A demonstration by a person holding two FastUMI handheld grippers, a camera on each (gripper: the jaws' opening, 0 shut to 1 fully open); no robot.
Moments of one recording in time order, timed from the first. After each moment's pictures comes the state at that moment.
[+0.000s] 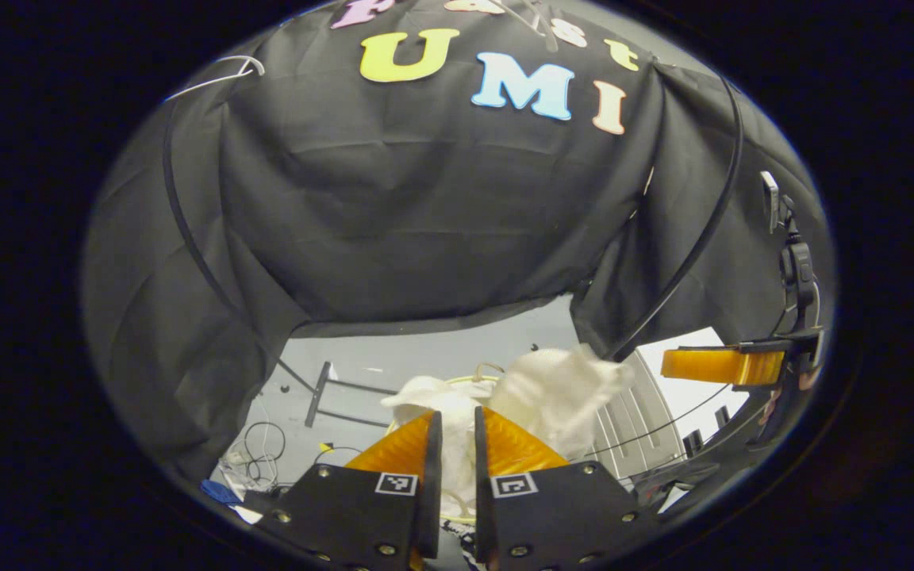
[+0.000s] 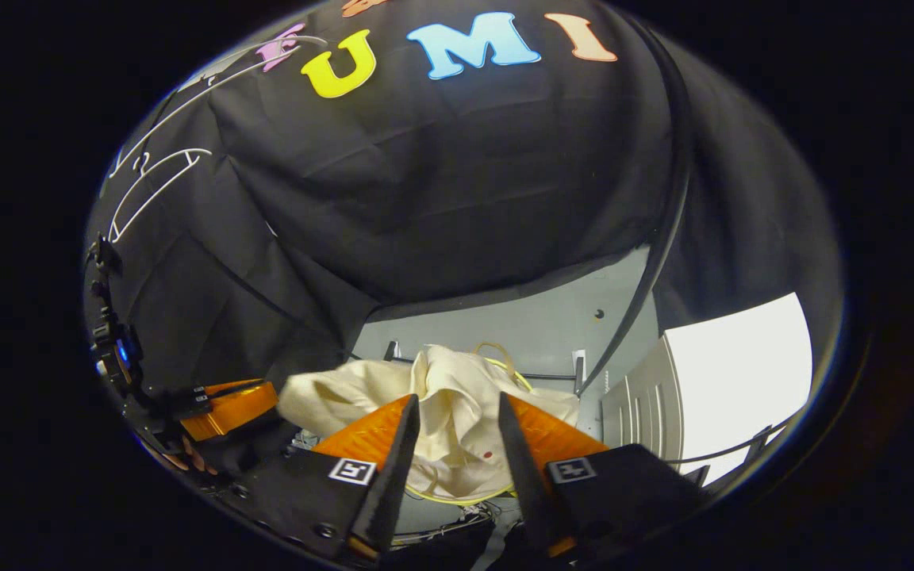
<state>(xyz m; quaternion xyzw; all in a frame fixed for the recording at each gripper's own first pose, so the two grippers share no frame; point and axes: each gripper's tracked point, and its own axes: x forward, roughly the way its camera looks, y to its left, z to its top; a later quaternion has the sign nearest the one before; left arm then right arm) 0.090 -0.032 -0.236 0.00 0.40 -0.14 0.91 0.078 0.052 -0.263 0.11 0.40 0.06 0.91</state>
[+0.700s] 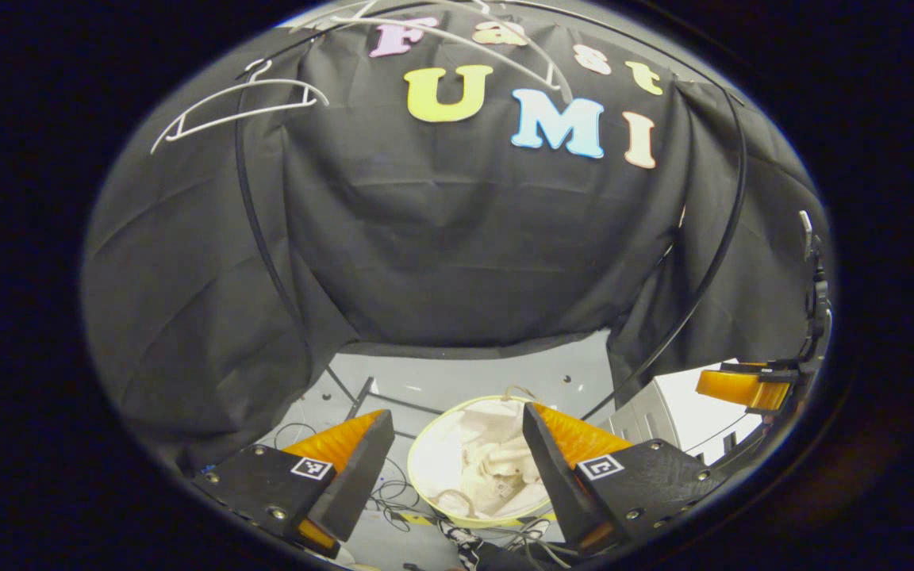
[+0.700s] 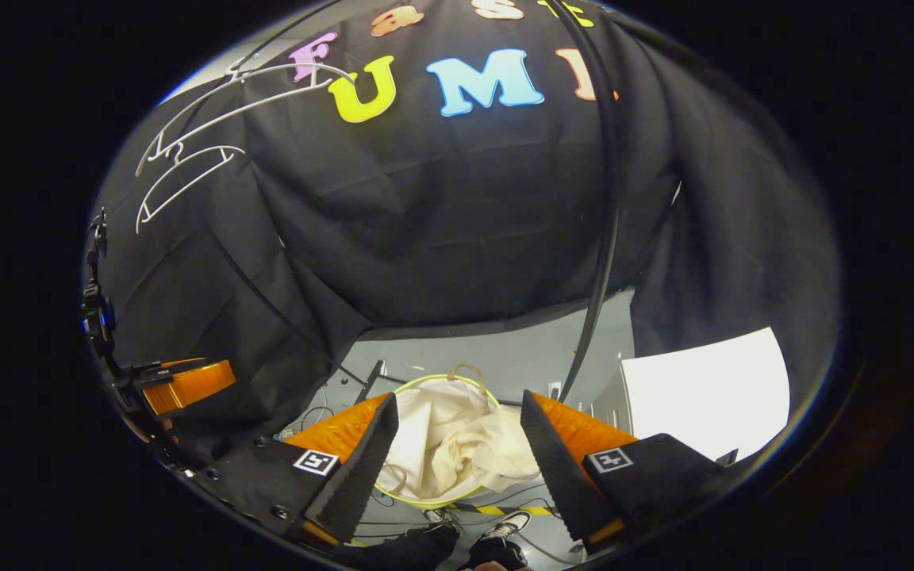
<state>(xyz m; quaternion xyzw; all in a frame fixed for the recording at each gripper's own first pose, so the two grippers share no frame) 0.033 -0.012 -0.150 0.01 0.32 -0.04 0.95 0.034 0.003 -0.214 0.06 0.32 0.06 0.94</state>
